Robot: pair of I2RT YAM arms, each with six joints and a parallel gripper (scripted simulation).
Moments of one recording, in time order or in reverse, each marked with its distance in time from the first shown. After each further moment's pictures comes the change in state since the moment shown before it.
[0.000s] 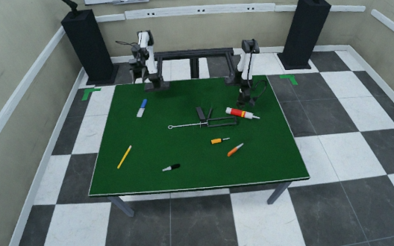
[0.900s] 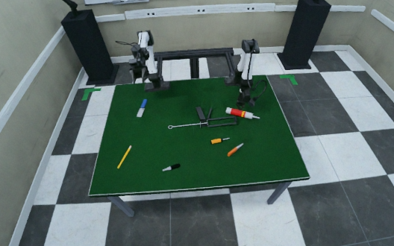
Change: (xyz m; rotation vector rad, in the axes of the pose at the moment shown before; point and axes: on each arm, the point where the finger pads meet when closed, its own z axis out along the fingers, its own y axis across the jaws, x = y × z) left arm 0.000 0.000 0.000 0.000 0.000 0.004; right arm 0.000 0.000 0.000 0.000 0.000 0.000
